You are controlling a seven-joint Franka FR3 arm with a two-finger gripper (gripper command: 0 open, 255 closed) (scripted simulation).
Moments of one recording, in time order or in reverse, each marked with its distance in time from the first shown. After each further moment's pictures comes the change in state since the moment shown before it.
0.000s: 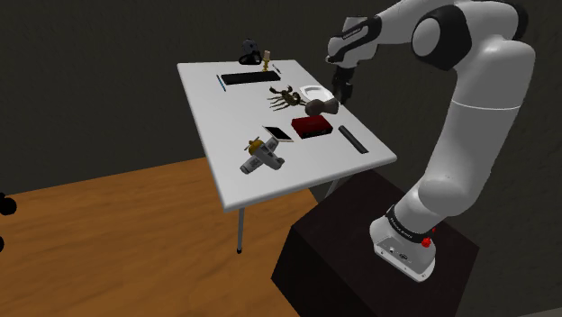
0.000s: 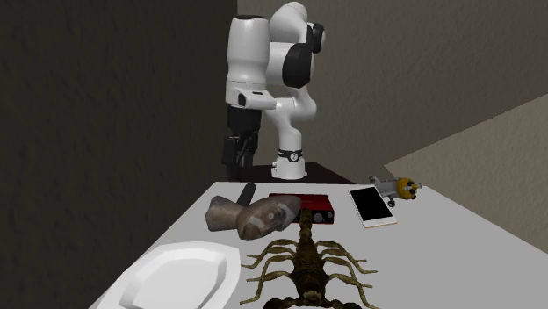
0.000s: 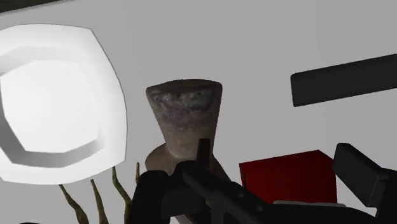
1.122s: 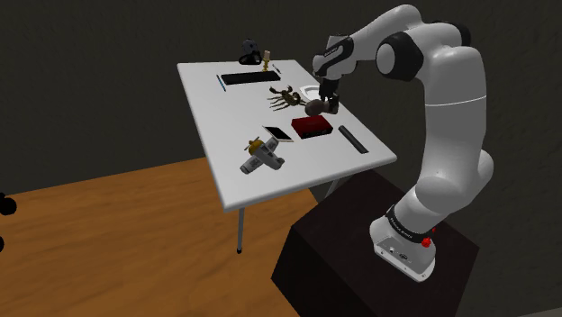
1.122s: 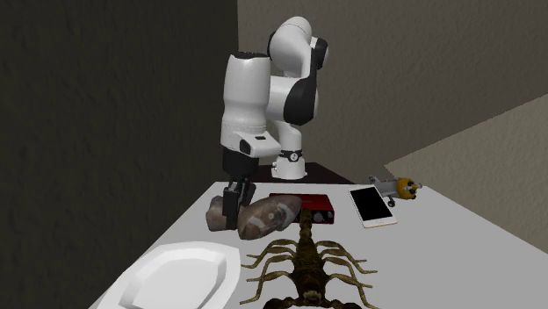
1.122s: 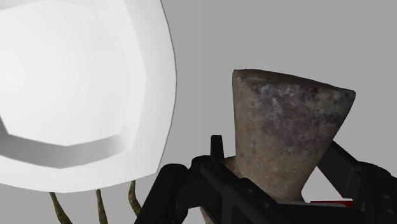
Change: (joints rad) arm -0.087 0.284 0.086 0.217 0.073 0.073 -0.177
